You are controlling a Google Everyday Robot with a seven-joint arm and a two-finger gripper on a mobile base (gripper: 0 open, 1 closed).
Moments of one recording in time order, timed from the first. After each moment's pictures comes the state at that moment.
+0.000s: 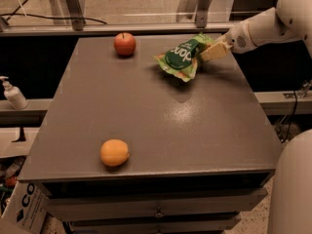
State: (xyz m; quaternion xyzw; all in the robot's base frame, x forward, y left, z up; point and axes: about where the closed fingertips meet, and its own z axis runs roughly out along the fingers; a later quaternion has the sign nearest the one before) arm 0.750 -0.192 0.863 -0.42 0.79 0.19 0.39
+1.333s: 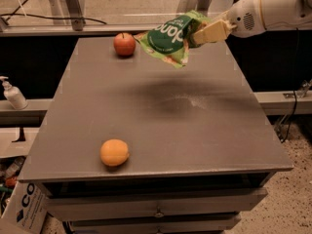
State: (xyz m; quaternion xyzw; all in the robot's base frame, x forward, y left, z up) arm 0.666 -0.136 0.964 -0.42 0.75 0.26 0.43
